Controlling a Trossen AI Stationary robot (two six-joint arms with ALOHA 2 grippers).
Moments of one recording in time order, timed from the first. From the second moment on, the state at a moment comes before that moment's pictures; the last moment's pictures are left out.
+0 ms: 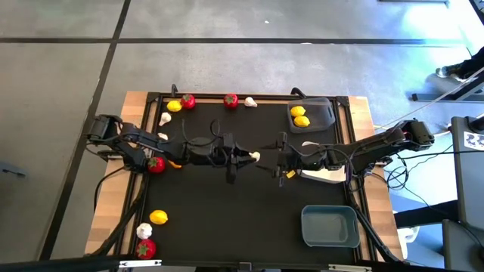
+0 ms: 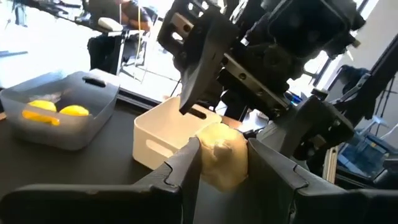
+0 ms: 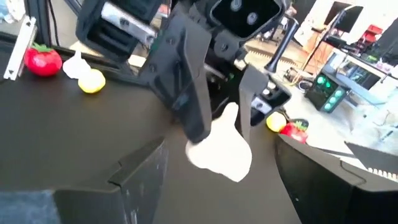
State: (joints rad) left arm -0.08 1.56 0.79 0.70 -0.19 -0.34; right arm 0.20 1.31 0.76 0.36 0.32 -0.24
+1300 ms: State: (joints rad) left arm -0.08 1.56 0.79 0.72 -0.19 -0.29; right arm 0.20 1.39 0.76 0.48 0.37 -0.28
